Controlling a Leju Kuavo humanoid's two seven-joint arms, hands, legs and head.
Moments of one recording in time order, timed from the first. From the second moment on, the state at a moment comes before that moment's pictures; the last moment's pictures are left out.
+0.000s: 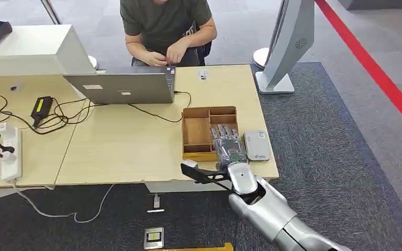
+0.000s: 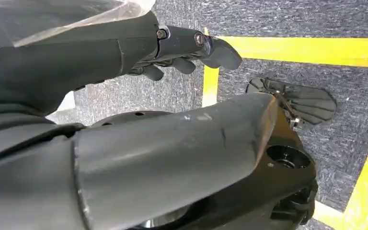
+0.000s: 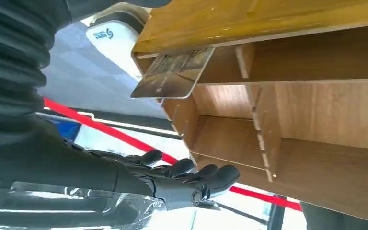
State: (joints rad) left arm -0.11 0.09 -1.07 -0.20 1.29 0.18 -0.02; right arm -0.55 -0.04 0.78 -0.93 1.30 -0.05 0.51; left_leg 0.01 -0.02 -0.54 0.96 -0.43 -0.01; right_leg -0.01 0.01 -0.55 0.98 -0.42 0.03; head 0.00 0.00
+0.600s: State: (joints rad) left arm -0.11 0.11 -1.08 -0.20 1.26 0.12 -0.02; right arm -0.54 -0.09 0.76 -0.94 1.28 -0.03 0.55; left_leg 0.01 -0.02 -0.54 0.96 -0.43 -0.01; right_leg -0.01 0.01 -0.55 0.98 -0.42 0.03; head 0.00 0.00
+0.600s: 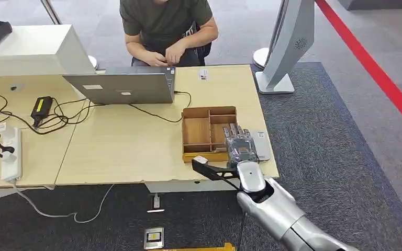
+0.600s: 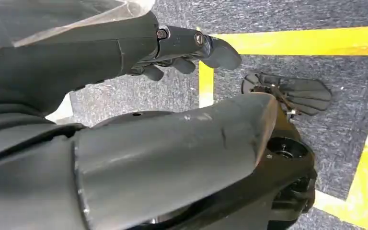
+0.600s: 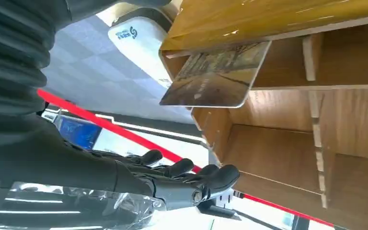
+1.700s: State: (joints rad) left arm -0.12 0.11 -1.09 -0.20 1.26 0.14 -0.02; right arm -0.52 -0.08 0.77 -0.97 1.27 -0.02 0.52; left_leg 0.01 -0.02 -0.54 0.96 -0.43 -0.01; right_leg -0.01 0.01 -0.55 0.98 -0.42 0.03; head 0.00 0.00
